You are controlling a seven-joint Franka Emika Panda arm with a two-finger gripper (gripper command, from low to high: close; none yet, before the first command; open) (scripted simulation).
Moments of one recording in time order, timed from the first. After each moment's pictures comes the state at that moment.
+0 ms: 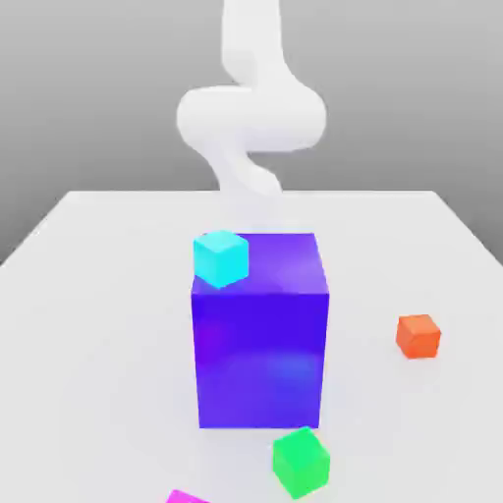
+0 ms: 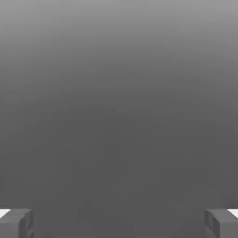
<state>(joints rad) -0.01 -0.71 0.00 -2.30 0.00 2.33 0.82</state>
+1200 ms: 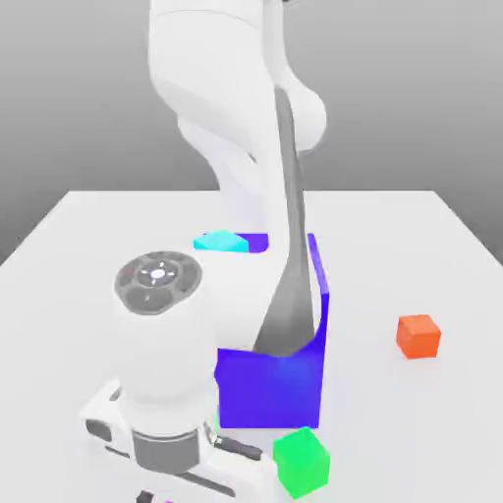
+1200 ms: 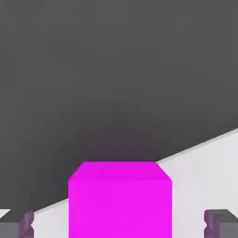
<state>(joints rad) -0.12 0.53 -0.01 -2.21 0.02 2.74 1.03</state>
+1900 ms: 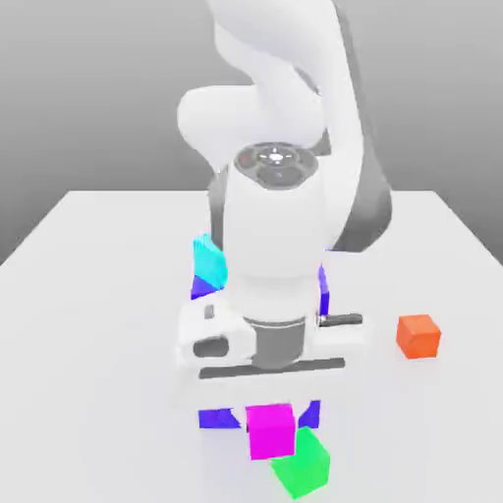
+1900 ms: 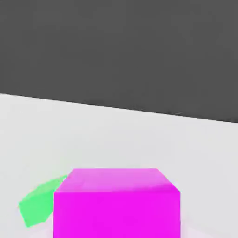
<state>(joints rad) -0.05 0.11 0.15 -2.50 -0.03 2.62 0.60</state>
